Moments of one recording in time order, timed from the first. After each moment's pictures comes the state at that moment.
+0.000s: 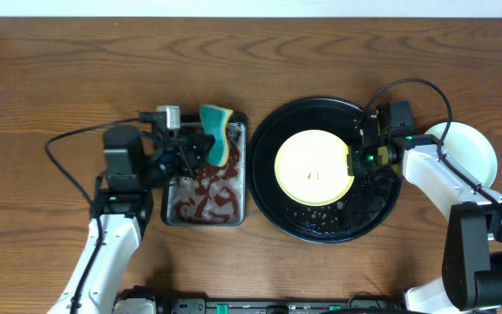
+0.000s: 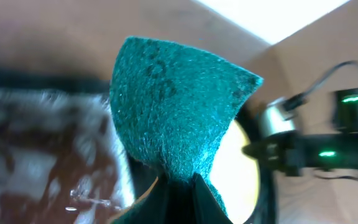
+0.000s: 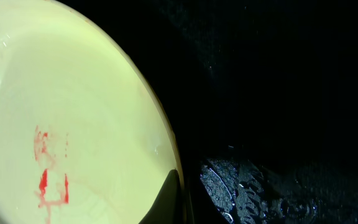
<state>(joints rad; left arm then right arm) -0.02 1.20 0.58 0.04 0.71 -0.43 0.11 1.70 0.93 -0.49 -0.24 0.10</state>
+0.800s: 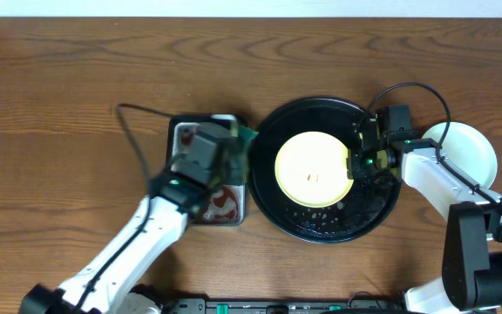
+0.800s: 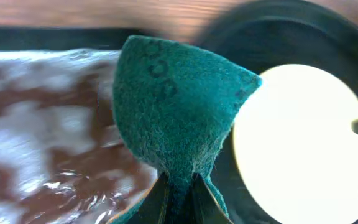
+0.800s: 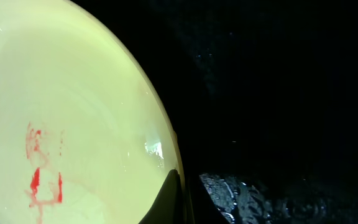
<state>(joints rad) -0.49 1.32 0.79 -0.31 0.02 -0.41 0.12 1.70 0.89 -0.46 -0.24 0.10</state>
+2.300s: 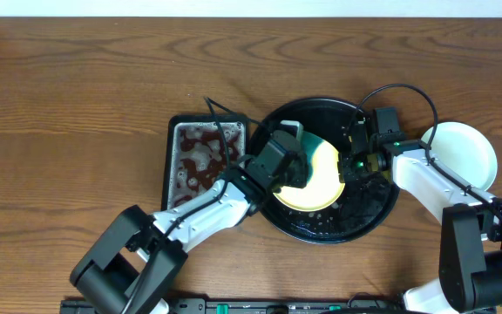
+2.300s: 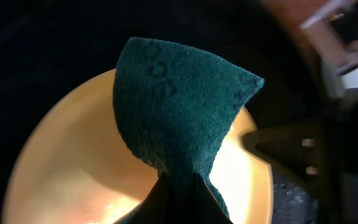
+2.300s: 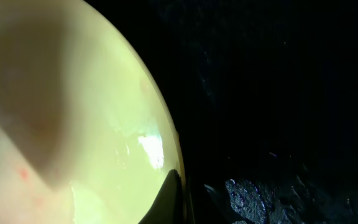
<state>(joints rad) -0.75 1.70 0.88 0.07 0.06 -0.62 0.18 1.70 0.89 -0.46 -0.23 0.10</state>
